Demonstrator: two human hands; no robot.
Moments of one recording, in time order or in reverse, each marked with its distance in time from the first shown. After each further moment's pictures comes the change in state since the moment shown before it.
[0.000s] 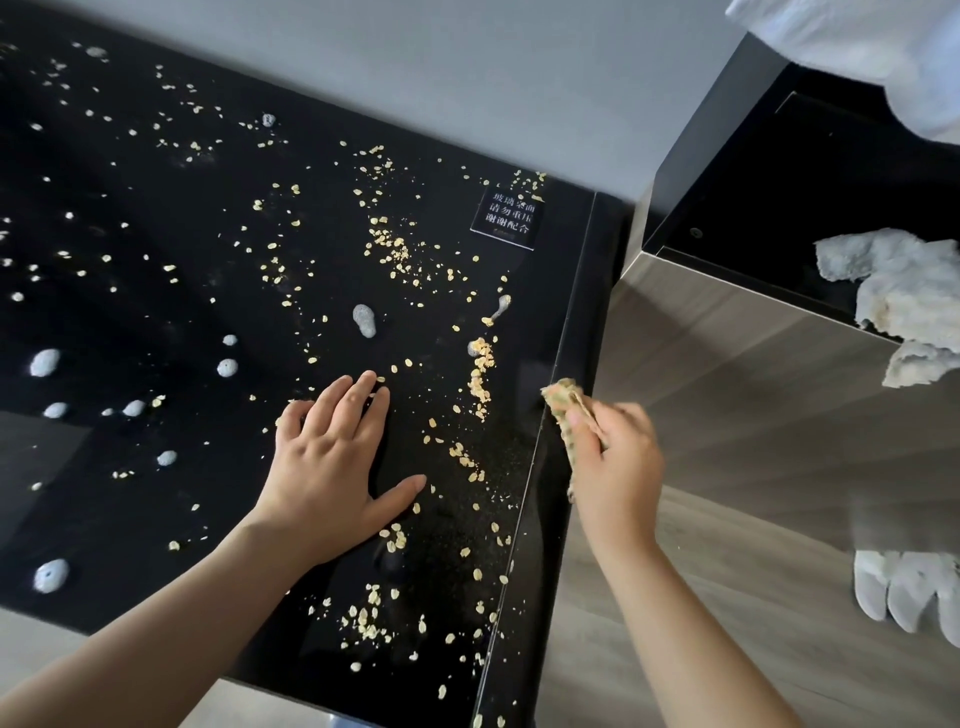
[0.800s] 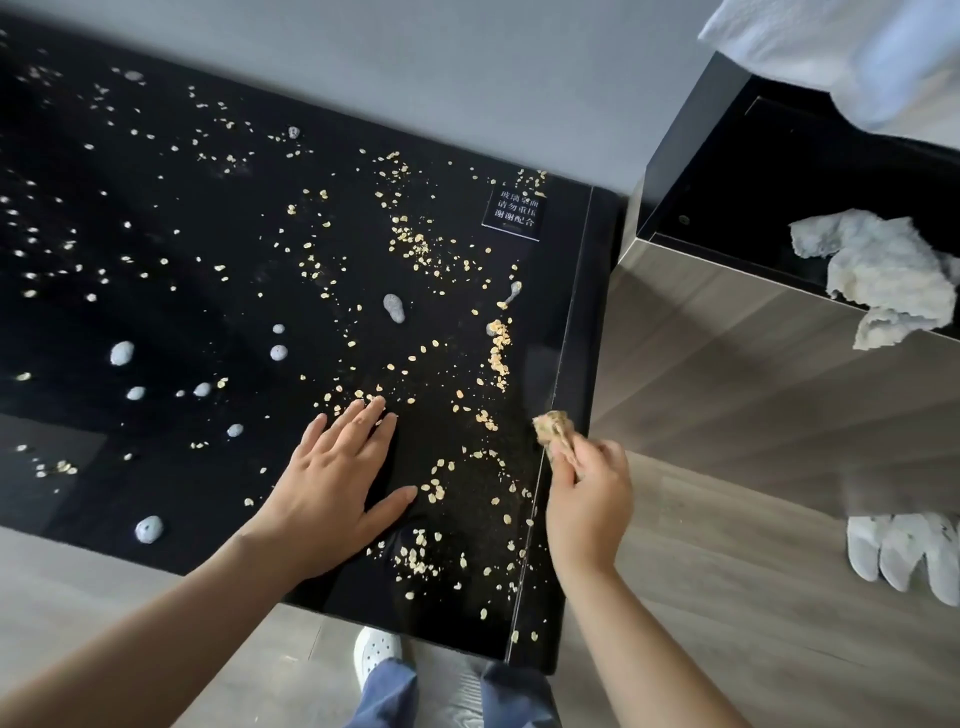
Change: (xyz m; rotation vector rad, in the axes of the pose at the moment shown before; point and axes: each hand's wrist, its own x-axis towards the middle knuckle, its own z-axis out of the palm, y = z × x) left_hand -0.058 -0.025 -0.024 -0.179 -0.135 0.088; right_hand -0.079 -0.027 0.010 -0.052 0.049 0.180
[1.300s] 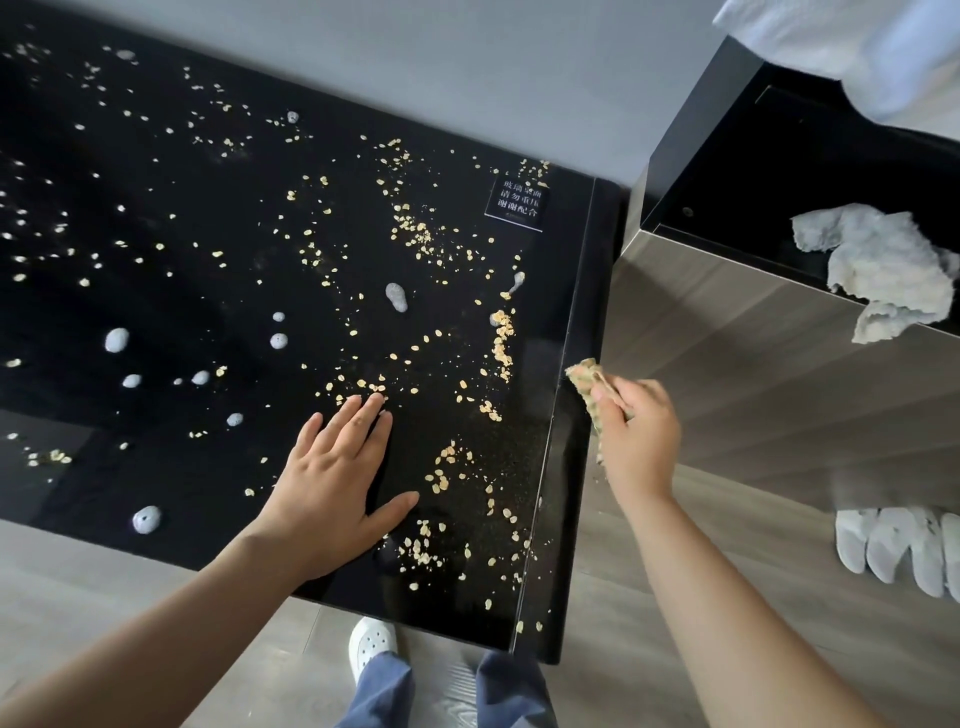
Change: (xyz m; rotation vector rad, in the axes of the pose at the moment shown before) left_hand -0.005 -0.008 0.017 0.046 0.018 0.005; right_hand 0.069 0.023 -0.014 0.009 -0.020 -0.121
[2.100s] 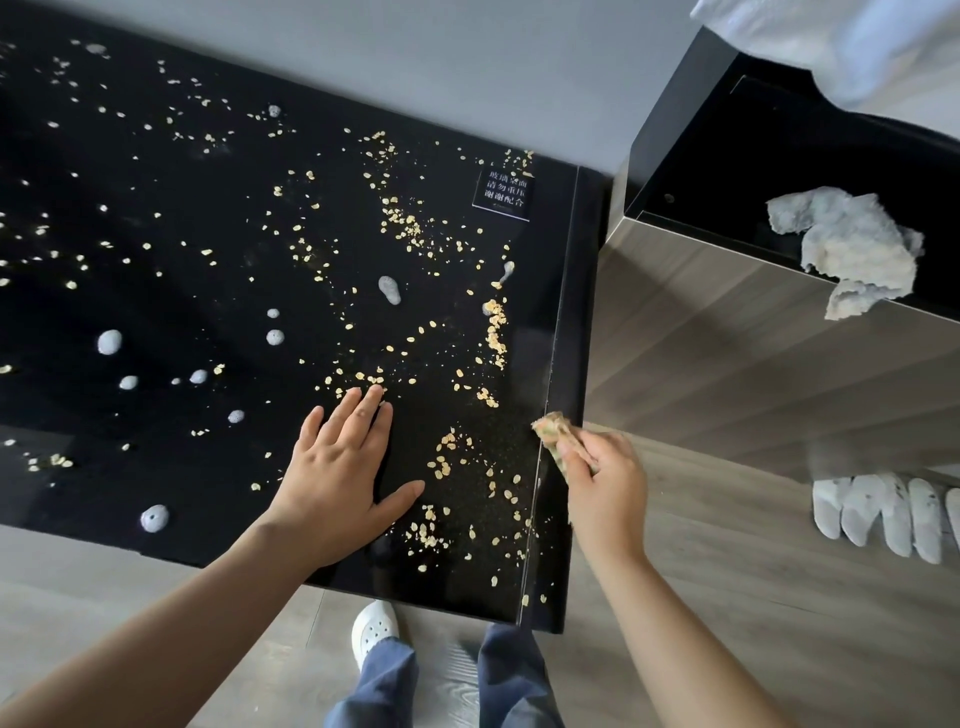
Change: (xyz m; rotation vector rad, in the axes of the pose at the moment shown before) left_hand 0.000 0.000 0.000 0.020 0.020 0.017; right_hand -0.077 -0.020 -0.009 -0.007 -0.052 0.085
